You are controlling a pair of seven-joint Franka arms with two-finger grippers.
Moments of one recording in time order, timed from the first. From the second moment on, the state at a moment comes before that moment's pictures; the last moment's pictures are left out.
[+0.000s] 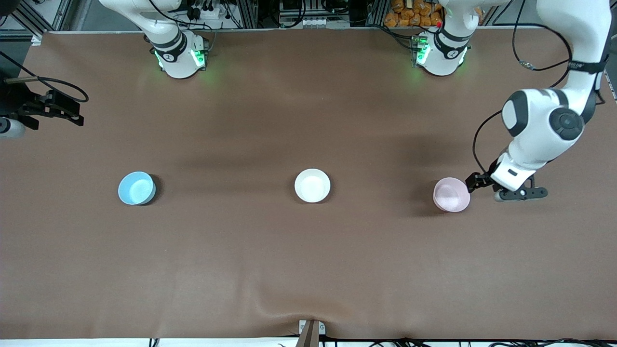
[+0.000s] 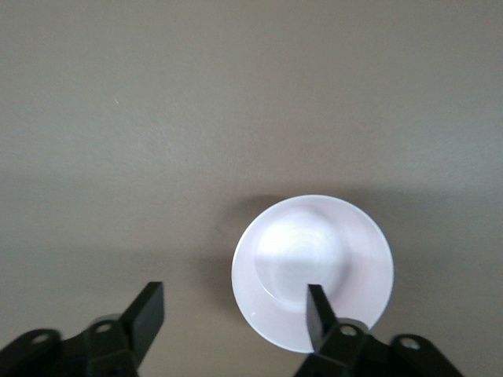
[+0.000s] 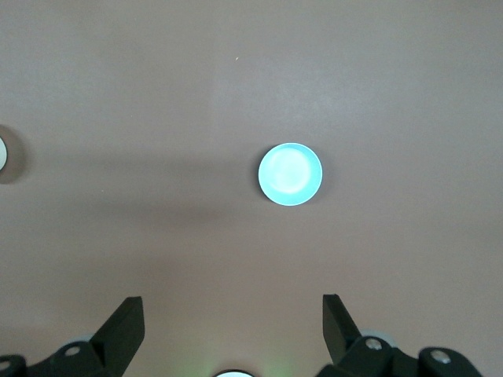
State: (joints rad) left arm 0.07 0.26 -0.08 -2.18 0.01 2.54 -0.08; right arm -0.03 0.04 0.05 -1.46 -0.01 1.42 -0.07
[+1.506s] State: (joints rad) left arm 0.10 0.39 -0.09 -2.17 0.01 2.62 -0.07; right arm -0.07 0.03 0.04 -1.51 -0.01 1.49 -0.07
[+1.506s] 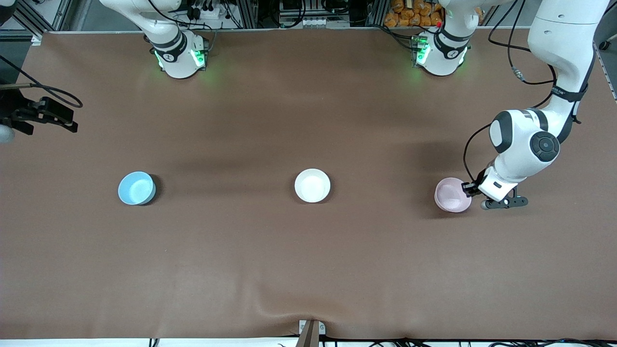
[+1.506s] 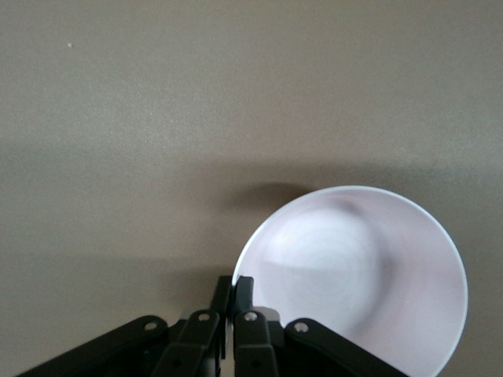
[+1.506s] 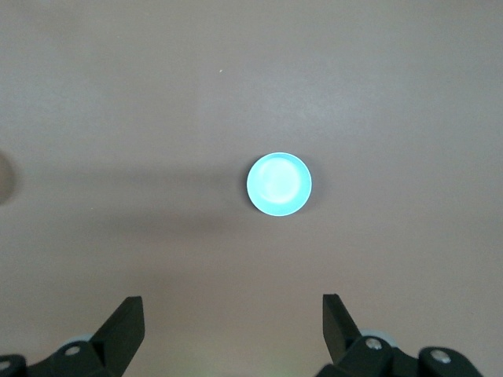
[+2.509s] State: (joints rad) left arm 0.06 0.23 -0.46 -1.96 0.01 2.27 -0.39; right arm -0.08 0.06 0.04 -1.53 -0.01 1.54 -0.07
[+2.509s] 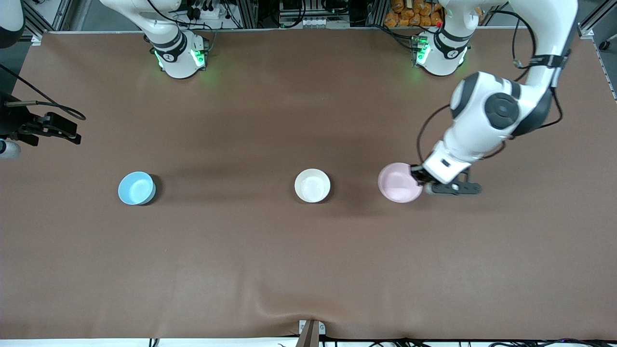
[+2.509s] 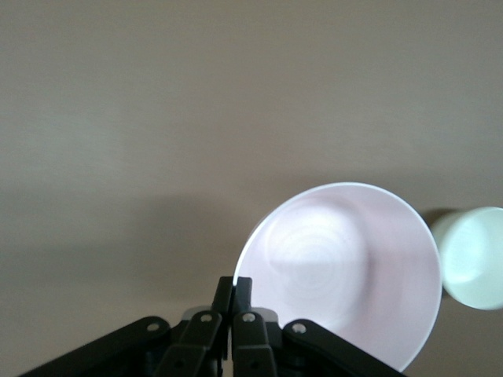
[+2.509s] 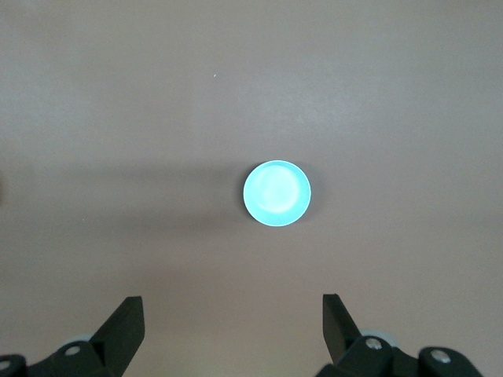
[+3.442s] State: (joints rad) left arm -0.16 0.42 -0.47 -1.81 0.01 2.25 -0.64; right arm -0.08 0.00 0.07 -1.61 -0.01 1.56 0.05
